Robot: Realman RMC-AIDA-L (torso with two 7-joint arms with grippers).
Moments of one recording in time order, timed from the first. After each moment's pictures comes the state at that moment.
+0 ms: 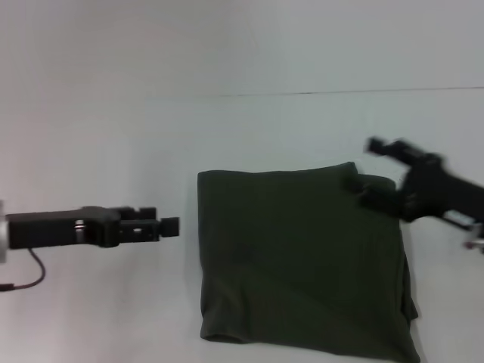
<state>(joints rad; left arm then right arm) -0.55 -2.07 0.58 0.75 2.16 1.69 -1.93 0.40 2.08 -0.66 -0.50 -1.60 -1.51 1.05</state>
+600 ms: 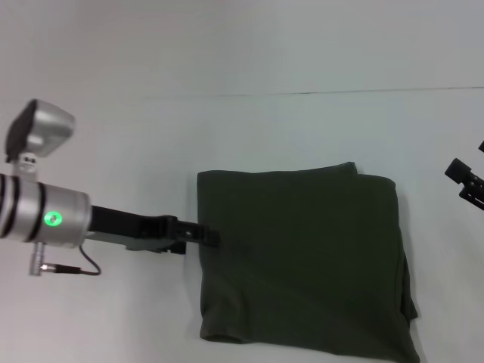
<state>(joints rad) -0.74 -2.05 0.79 0.54 2.29 1.38 -2.37 0.27 2.09 -0.43 -0.50 -1.60 -1.60 1.01</state>
